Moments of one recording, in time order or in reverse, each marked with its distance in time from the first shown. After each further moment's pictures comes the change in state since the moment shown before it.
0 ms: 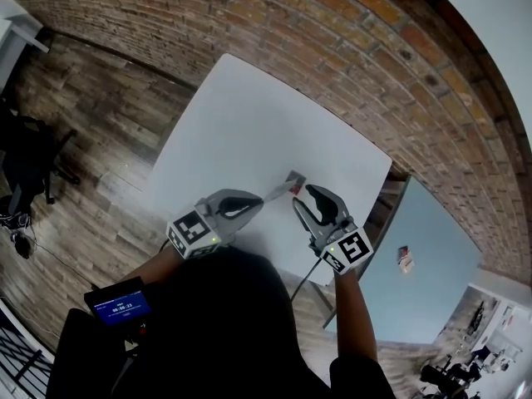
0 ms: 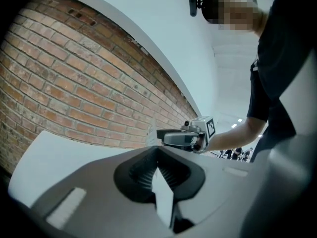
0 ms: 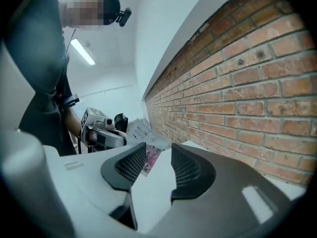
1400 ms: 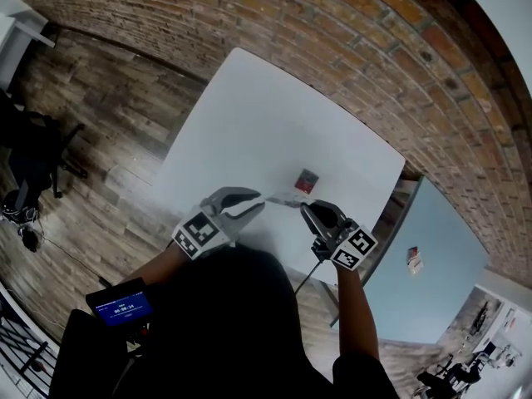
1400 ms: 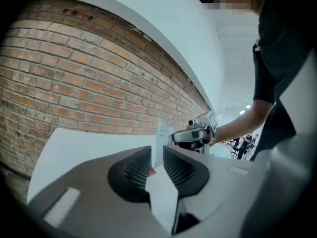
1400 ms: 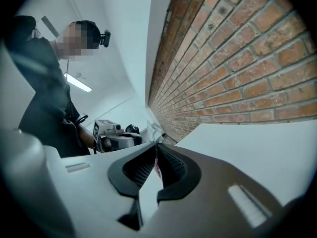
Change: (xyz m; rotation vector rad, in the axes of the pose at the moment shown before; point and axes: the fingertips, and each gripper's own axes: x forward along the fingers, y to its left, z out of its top) left arm -0.011 0.027 -0.033 0.055 0.147 0.098; right arm 0.006 0.003 -0.056 0.322 -0.054 0.169
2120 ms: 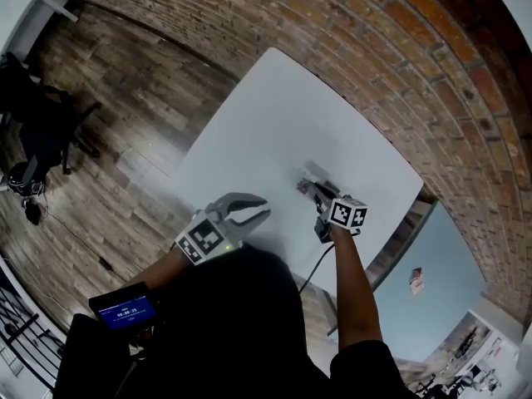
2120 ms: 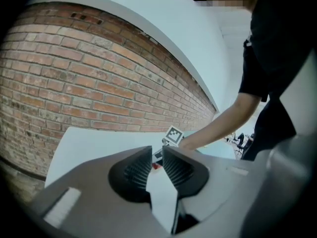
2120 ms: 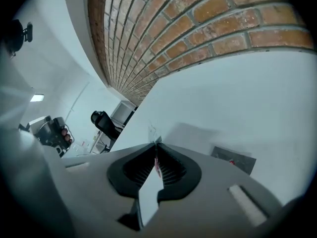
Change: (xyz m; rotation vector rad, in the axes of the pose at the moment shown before) left arm -0.032 0.018 -0.010 0.000 0.016 0.054; right arm 0.069 -0.152 -0.120 0.393 0.360 -0.303
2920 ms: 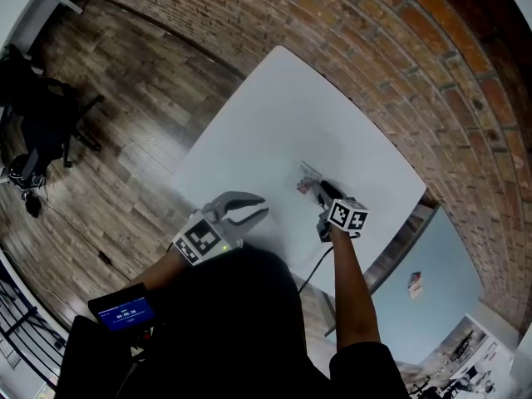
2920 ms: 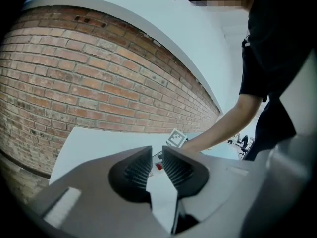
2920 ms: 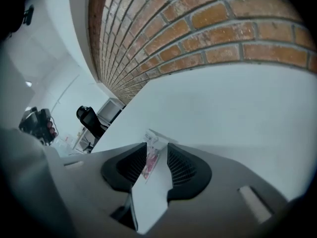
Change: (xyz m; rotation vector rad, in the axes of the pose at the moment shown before) left arm -0.012 0.011 0.001 -0.019 -0.020 0.045; right arm 0.000 -0.019 0.004 -0.050 -0.015 -0.155
